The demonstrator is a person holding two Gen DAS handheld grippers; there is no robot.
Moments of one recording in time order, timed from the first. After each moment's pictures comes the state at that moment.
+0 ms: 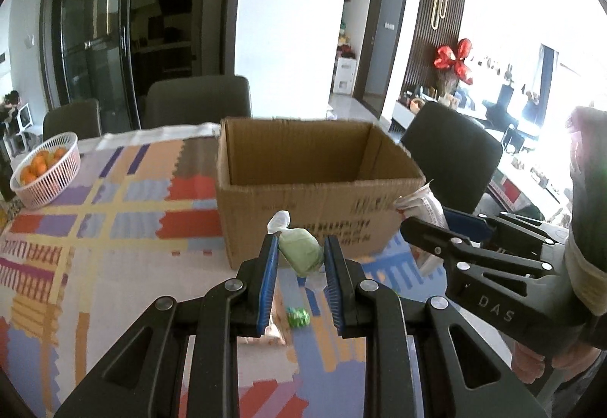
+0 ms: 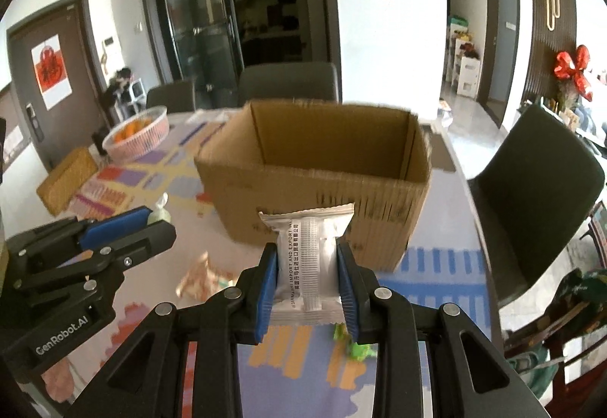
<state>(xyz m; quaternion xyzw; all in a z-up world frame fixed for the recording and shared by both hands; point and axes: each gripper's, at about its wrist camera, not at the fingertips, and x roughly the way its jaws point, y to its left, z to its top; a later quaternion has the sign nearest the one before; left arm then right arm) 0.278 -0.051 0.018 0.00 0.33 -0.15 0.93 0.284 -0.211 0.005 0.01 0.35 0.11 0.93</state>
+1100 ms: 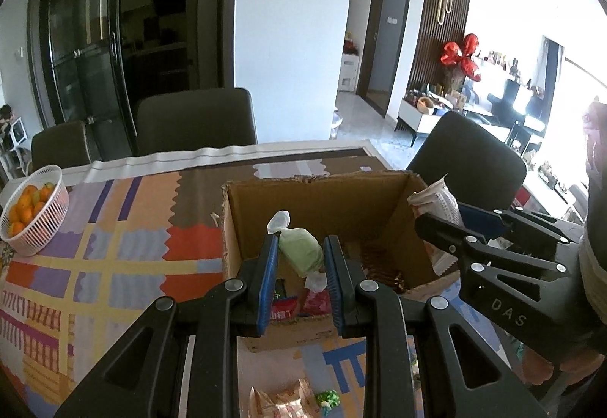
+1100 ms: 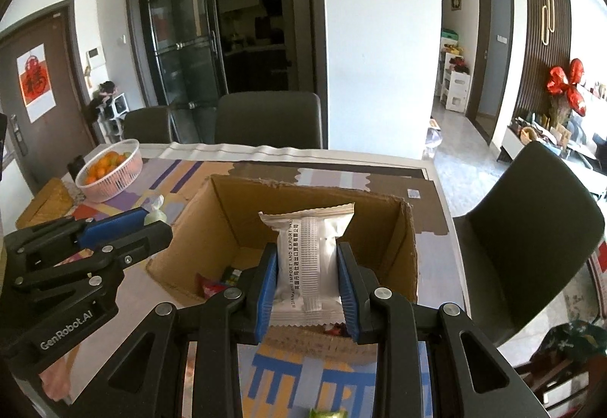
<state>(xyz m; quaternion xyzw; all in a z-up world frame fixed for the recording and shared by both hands) 0.396 -0.058 0.032 0.01 0.35 -0.15 0.93 0.385 -0.214 0.036 0.00 0.34 0.08 0.94</state>
